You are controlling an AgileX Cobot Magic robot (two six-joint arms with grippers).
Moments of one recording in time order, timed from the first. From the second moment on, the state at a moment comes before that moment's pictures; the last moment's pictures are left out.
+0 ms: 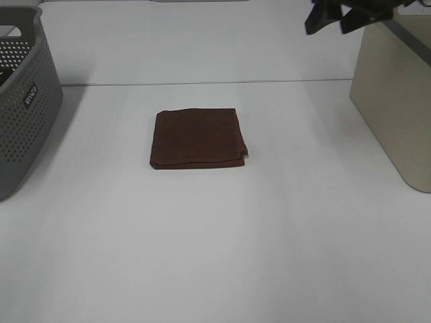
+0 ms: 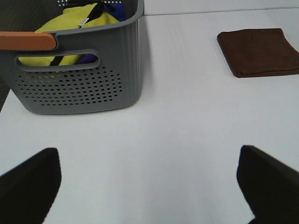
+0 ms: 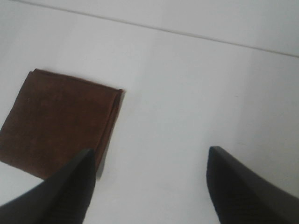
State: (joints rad) left arm 0.02 0.00 -0.50 -0.06 1.05 0.04; right arm 0.20 1.92 -1.66 0.37 0.75 -0.35
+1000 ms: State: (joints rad) left arm 0.02 0.00 -0.50 -0.06 1.05 0.04; right arm 0.19 2.59 -2.20 0.71 1.16 -0.27
